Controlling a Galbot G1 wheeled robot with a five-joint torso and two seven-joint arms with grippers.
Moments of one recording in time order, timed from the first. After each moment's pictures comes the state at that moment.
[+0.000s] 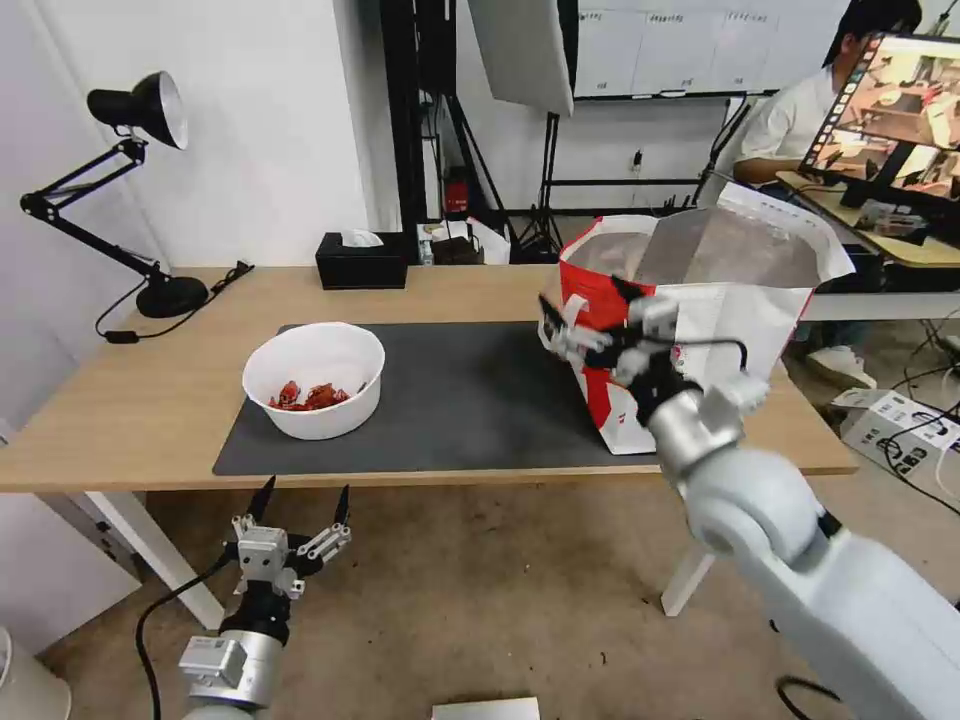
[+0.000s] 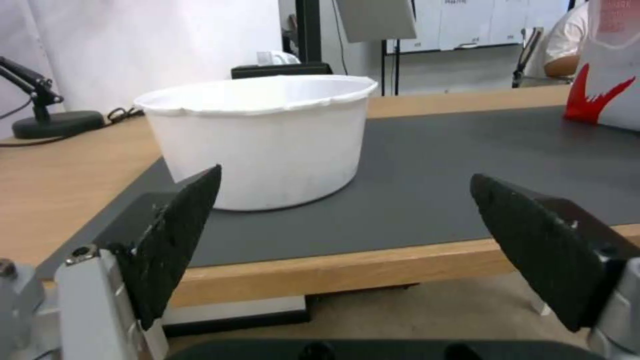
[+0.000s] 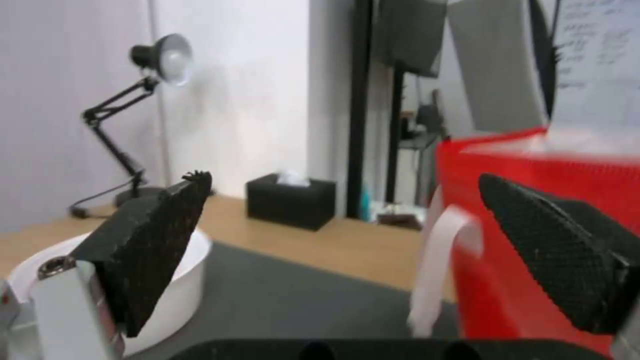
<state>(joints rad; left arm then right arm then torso) 1.74 -1.23 -0.52 -2.13 -0.19 -0.19 -0.12 -1.03 0.81 0.13 2.23 0.70 -0.10 0.24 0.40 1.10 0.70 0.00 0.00</state>
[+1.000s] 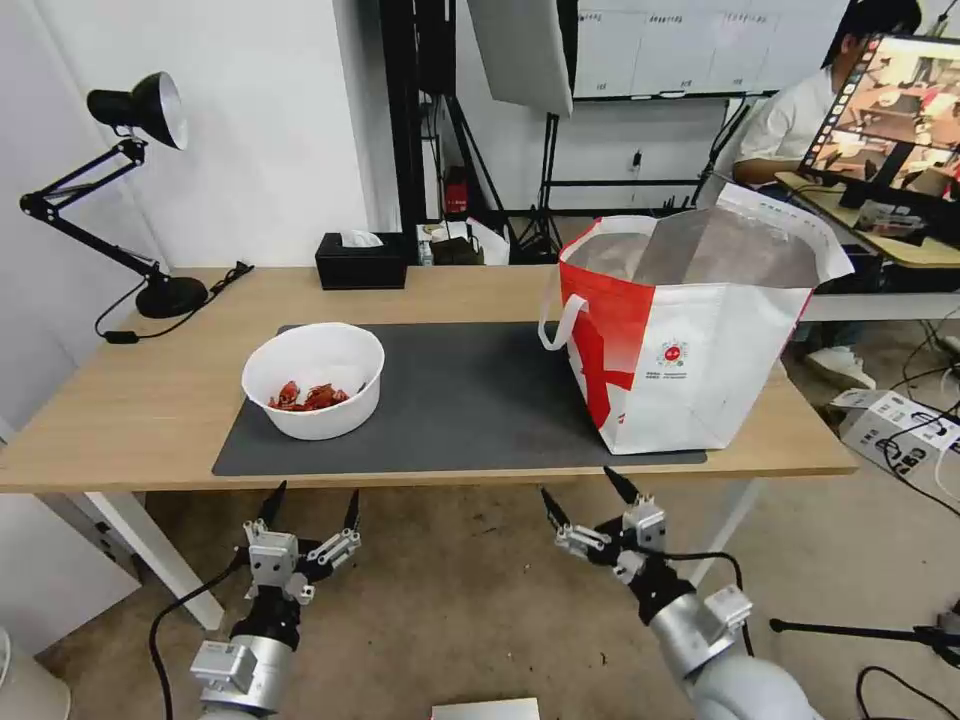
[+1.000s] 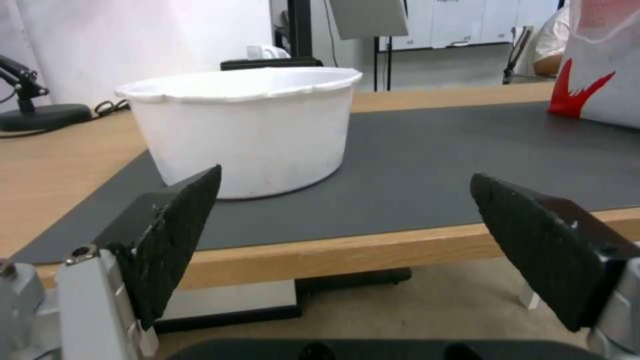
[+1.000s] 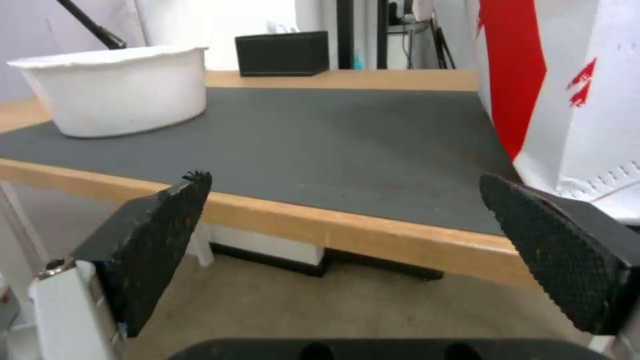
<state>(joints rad) 1.76 -1.23 -0.50 -2.13 -0.18 -0.21 -0.11 -1.55 0.96 0.20 2.08 0.41 0.16 0.12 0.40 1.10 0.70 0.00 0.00</state>
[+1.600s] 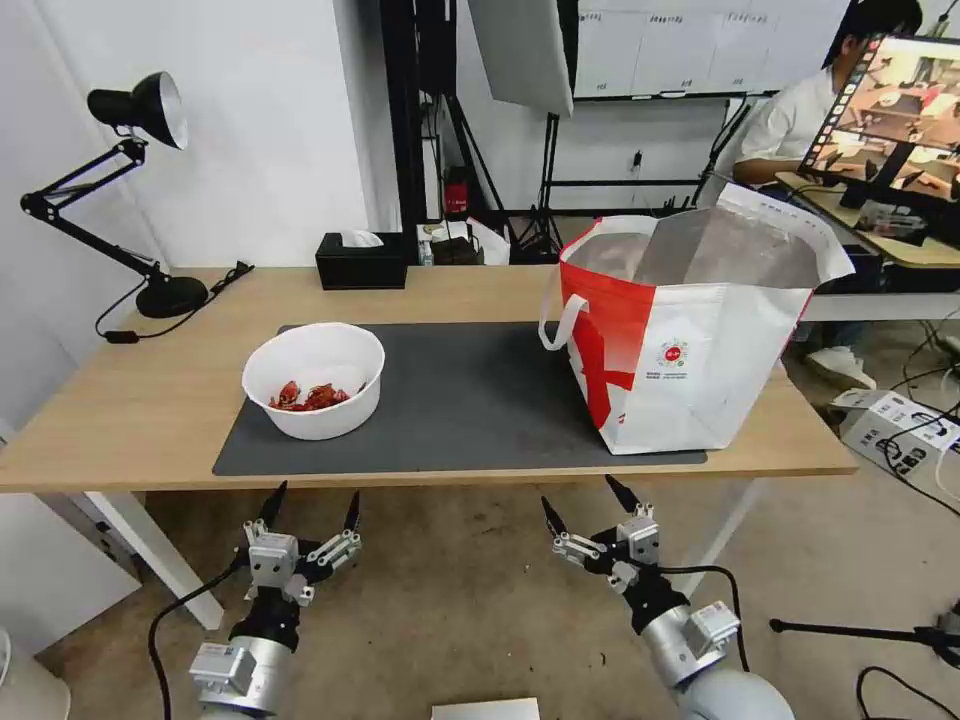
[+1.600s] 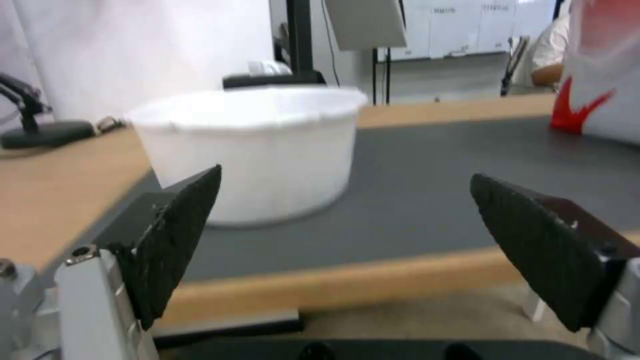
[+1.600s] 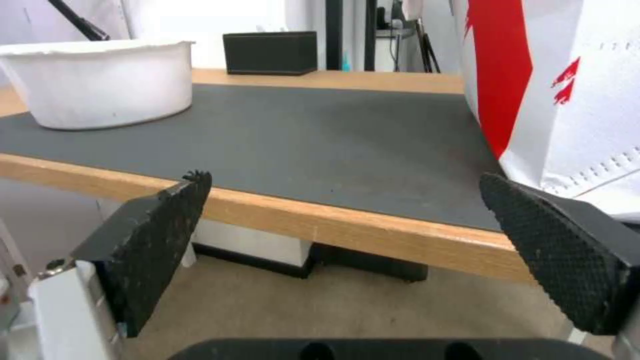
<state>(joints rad) 1.73 -1.19 -0.51 -2.15 -0.22 -0.19 -0.13 -1.55 0.98 0.19 2.07 0.36 0.17 0.15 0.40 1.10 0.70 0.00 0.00</state>
